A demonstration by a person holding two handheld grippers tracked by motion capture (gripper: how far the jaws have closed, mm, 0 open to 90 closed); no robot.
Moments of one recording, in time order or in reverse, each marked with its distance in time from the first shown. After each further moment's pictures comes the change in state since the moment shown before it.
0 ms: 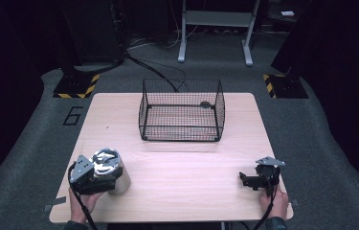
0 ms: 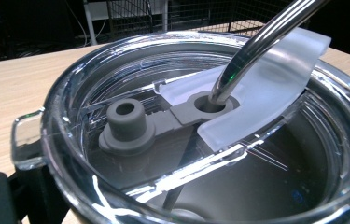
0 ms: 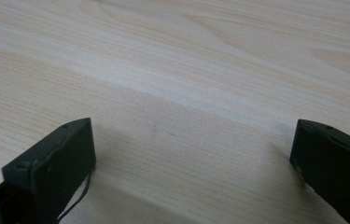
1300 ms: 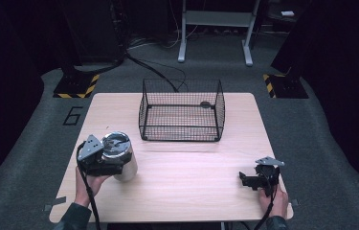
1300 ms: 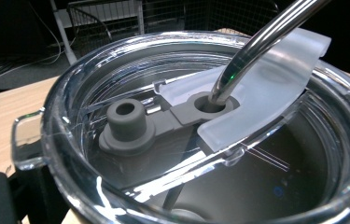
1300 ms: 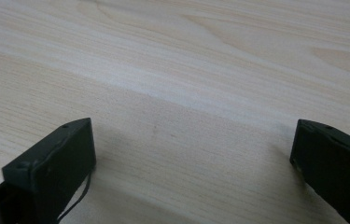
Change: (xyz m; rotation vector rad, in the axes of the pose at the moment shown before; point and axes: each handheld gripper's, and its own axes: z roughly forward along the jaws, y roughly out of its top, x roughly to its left) left arm -0.005 0.060 0.023 0.013 -0.112 0.078; right arm 0.002 0.000 0.000 0.002 -0.014 0.008
